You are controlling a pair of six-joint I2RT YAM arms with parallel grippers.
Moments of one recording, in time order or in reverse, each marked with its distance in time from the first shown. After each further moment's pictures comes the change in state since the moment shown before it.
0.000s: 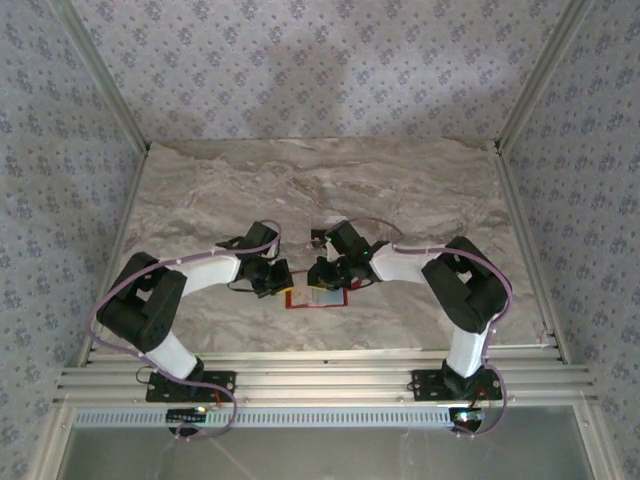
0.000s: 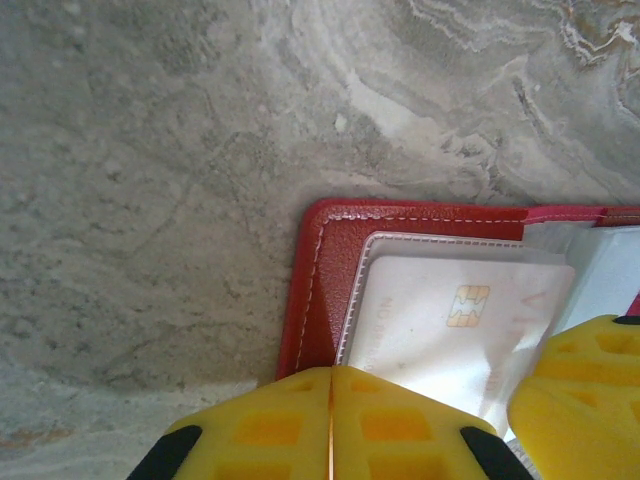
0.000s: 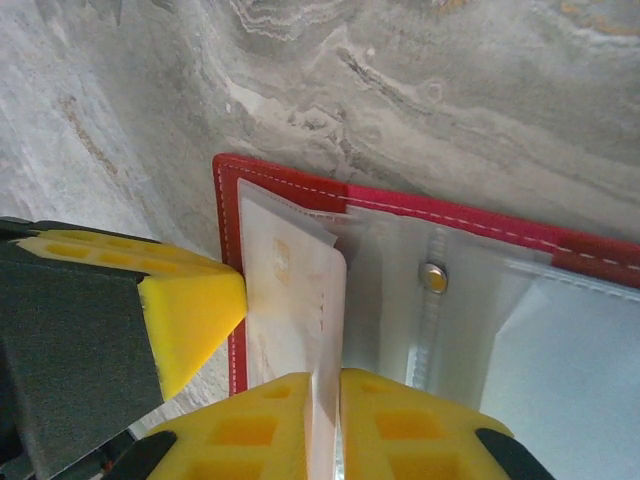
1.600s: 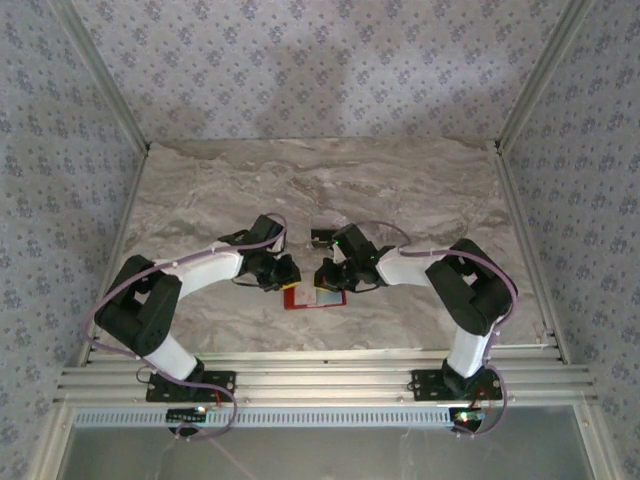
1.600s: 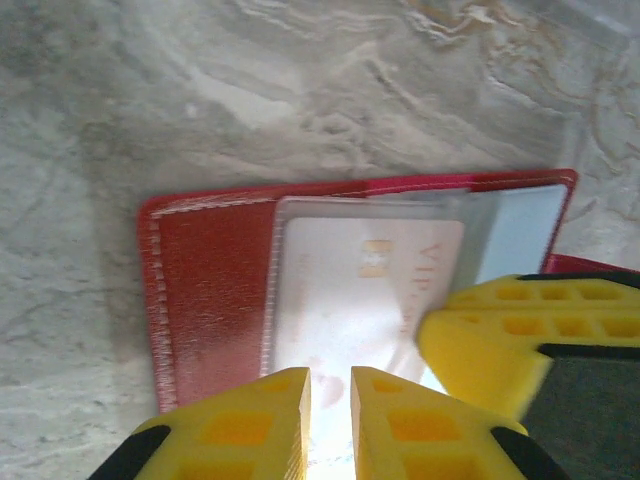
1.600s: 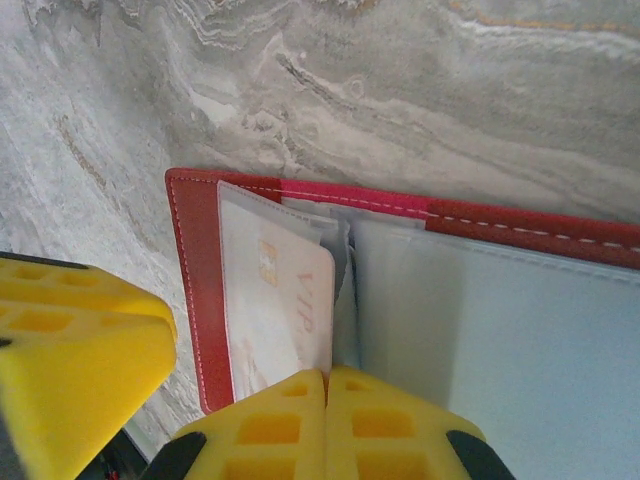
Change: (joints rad) left arm -0.039 -0.024 0.085 -0.077 0.009 0.013; right arm -0.019 -0.031 -0.072 0.062 0.008 0.034
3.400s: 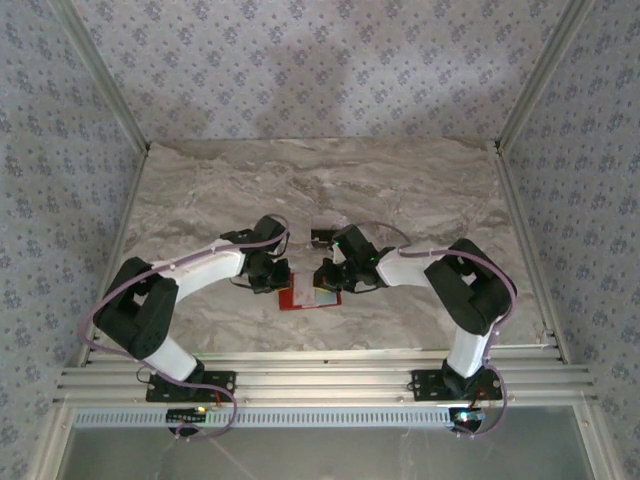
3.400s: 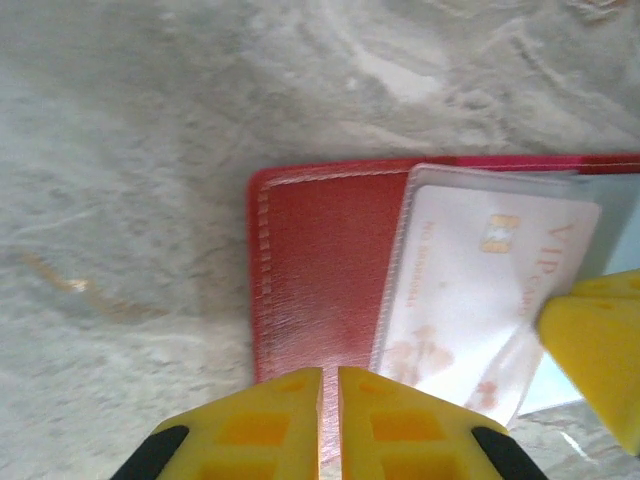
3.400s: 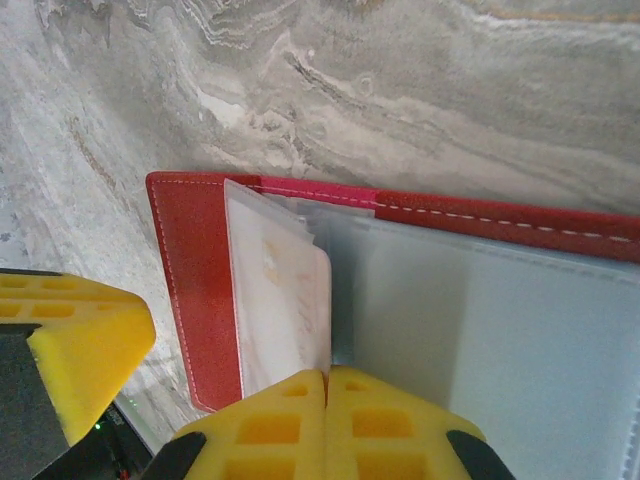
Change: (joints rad) left arm -0.031 -0.018 0.050 -0.219 -0.201 0.060; right arm 0.000 0.006 -0.014 0.043 -0.014 0.022
